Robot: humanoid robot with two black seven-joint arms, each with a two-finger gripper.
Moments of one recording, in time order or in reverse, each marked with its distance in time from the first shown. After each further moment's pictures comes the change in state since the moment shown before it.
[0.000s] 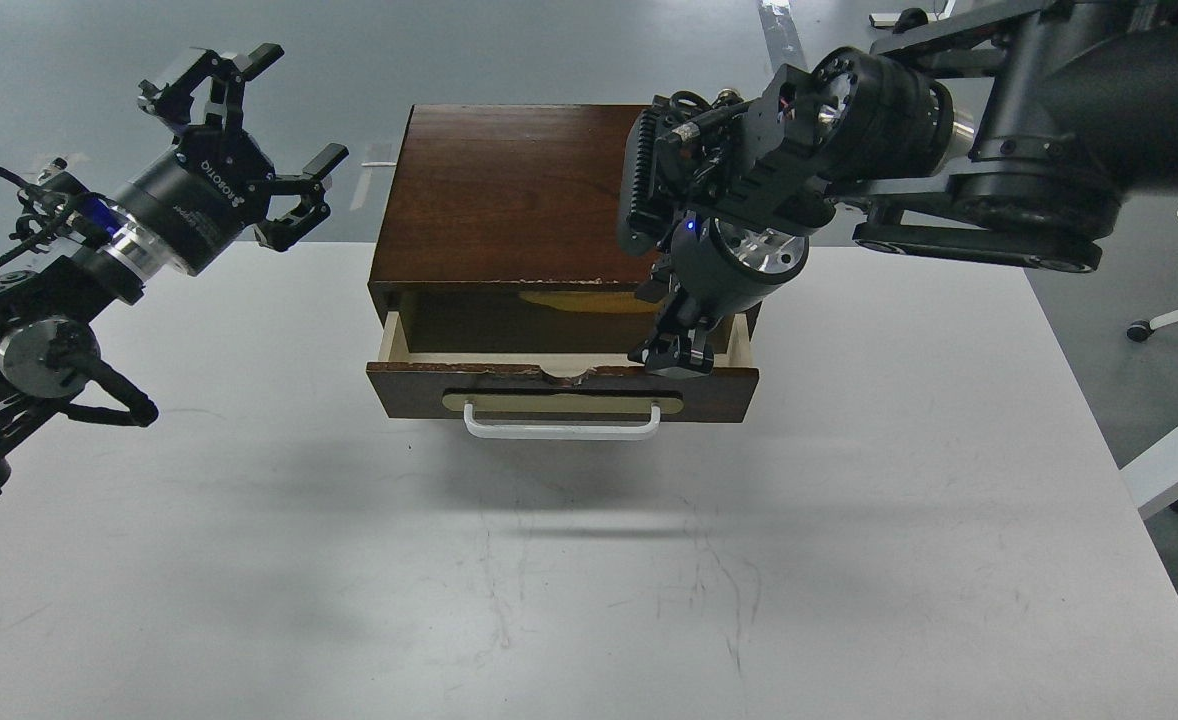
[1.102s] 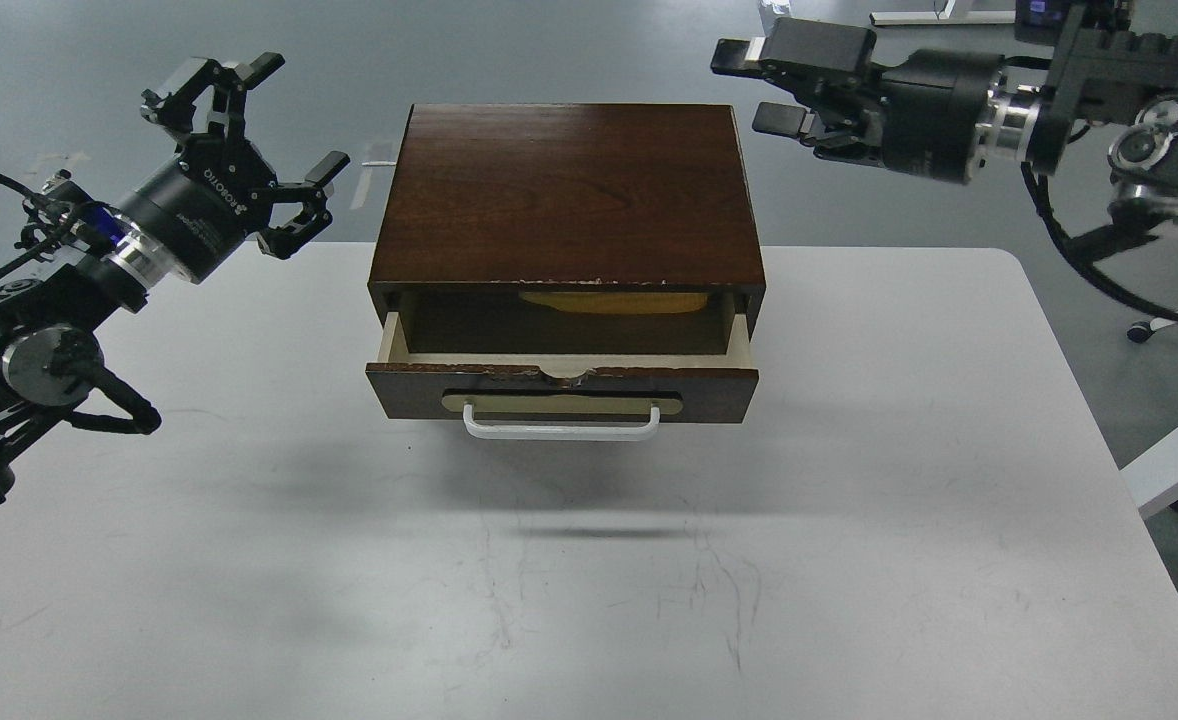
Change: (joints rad) left arm 0.022 -0.007 -0.005 0.000 0.000 0.000 0.000; right arm -0.532 -0.573 0.523 -0.042 1.073 -0.009 0.000
